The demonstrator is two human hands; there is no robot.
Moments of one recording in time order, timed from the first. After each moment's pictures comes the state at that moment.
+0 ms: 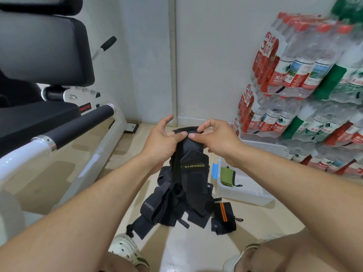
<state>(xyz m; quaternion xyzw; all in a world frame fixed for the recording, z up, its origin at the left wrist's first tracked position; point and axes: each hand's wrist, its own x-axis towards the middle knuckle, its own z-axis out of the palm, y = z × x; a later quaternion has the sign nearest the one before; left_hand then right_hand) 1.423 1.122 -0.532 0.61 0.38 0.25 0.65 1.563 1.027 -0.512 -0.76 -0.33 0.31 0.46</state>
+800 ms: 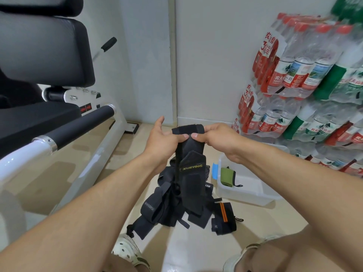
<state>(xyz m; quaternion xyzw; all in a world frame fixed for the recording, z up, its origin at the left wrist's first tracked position) 1.429 1.115 -0.524 0.53 0.41 0.29 0.68 1.576 1.027 -0.509 -0.74 -0.35 0.41 0.41</state>
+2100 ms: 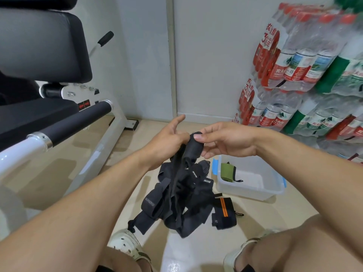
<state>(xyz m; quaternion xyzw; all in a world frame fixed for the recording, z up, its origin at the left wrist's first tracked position) 1.421 1.110 -0.517 0.69 0.32 0.14 0.63 1.594 1.008 -0.494 -0.54 -0.39 0.65 0.36</state>
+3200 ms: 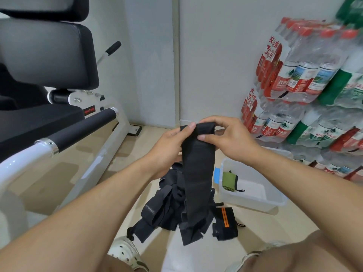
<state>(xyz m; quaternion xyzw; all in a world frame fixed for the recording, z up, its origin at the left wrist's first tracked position) 1.423 1.101 -0.506 0.60 0.28 0.18 0.72 1.592 1.013 -0.506 -0.65 -0.52 0.25 0.49</state>
